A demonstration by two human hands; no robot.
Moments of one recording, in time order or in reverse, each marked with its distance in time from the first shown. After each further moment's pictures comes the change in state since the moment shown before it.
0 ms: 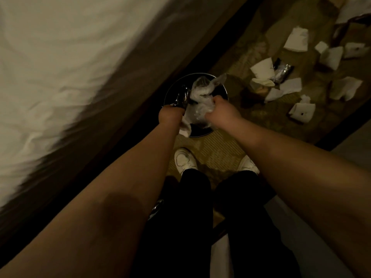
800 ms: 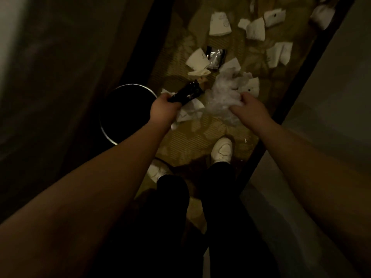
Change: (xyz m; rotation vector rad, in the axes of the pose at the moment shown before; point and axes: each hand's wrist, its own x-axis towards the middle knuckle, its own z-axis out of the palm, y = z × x) left_hand -0.089 0.023 0.157 0.375 -0.218 0.445; right_hand -0.092 0.230 -0.102 0.529 0.317 0.176
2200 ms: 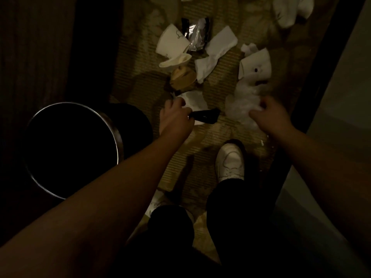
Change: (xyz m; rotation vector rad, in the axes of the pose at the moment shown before) left_hand 0.151 -0.093 0.169 0.973 -0.059 0.580; right_hand 0.163 0.205 0.048 0.121 0.158 0.141
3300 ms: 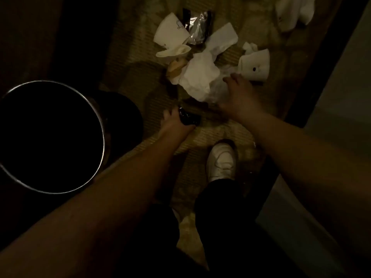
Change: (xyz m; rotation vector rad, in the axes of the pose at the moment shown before) left_hand -0.007 0.000 0.044 -0.459 -0.227 -0.416; right_hand 0.017 -0.067 0.035 -0.577 -0.079 -0.364
